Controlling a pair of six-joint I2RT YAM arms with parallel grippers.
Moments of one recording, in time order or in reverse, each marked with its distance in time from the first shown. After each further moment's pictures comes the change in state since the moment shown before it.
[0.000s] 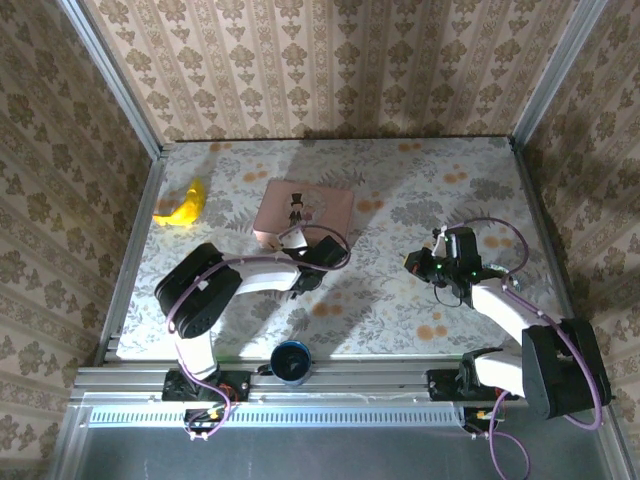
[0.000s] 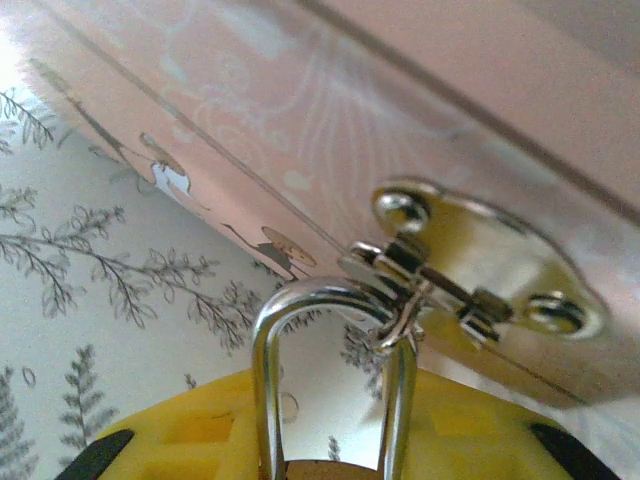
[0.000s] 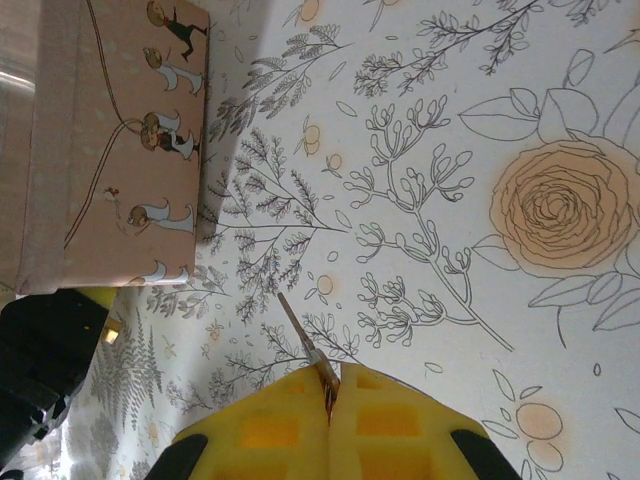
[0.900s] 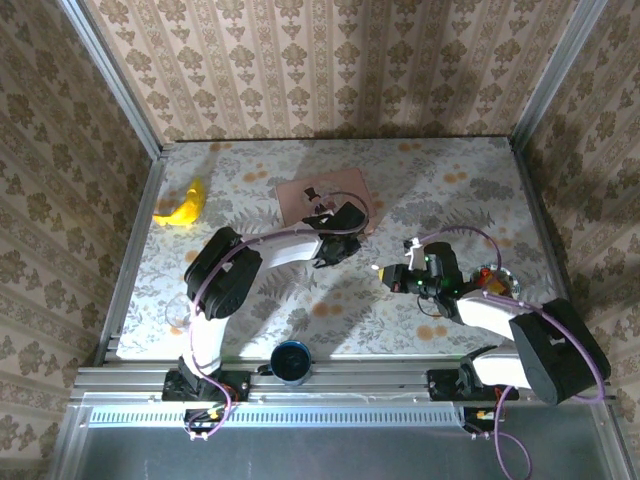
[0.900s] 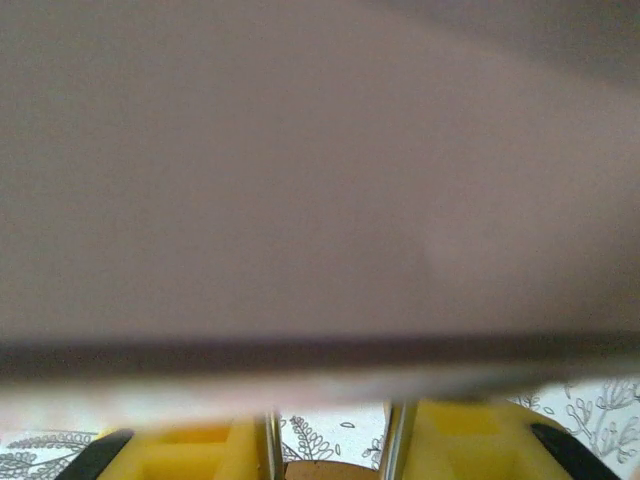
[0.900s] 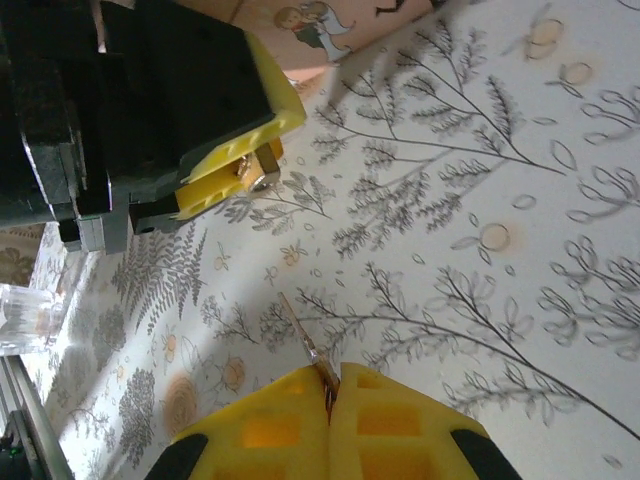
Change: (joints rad) left arm 0.064 0.203 0.396 -0.113 0.518 -0.025; right arm 0.197 0.098 -0.144 0.411 -0.040 -0.096
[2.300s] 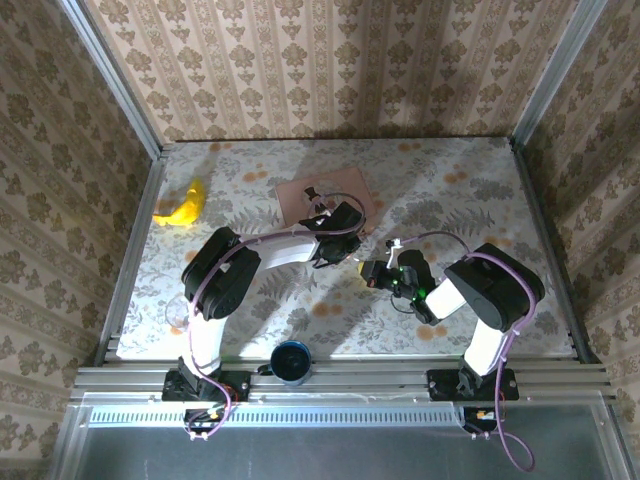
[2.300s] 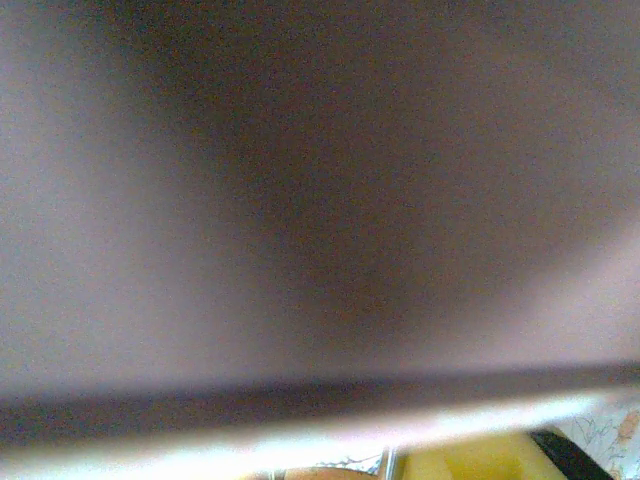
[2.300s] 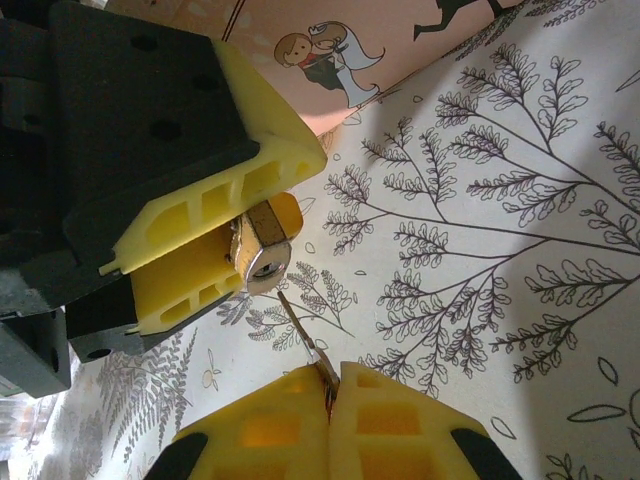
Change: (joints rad) left arm 0.006 -0.013 -0.048 0.116 0.030 -0.098; right arm 0.169 0.468 0.018 0.628 0.211 0.207
